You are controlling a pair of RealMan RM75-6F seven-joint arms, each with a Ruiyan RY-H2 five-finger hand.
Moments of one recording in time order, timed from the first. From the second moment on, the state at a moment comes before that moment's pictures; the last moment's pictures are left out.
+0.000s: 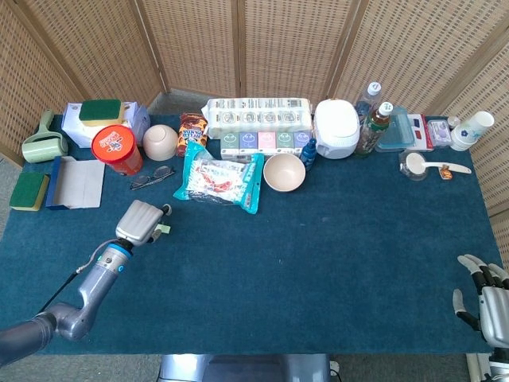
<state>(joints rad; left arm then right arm) -0.64 -1.56 -0.10 -1.21 1.33 0.97 0.35 -0.04 -1.17 0.04 -1.54 -1.48 1.56 0.06</state>
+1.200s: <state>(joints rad) -0.66 -1.54 -0.07 -1.13 1.29 0.87 0.30 -0.04 -1.17 0.05 -1.56 -1.47 1.55 0.03</state>
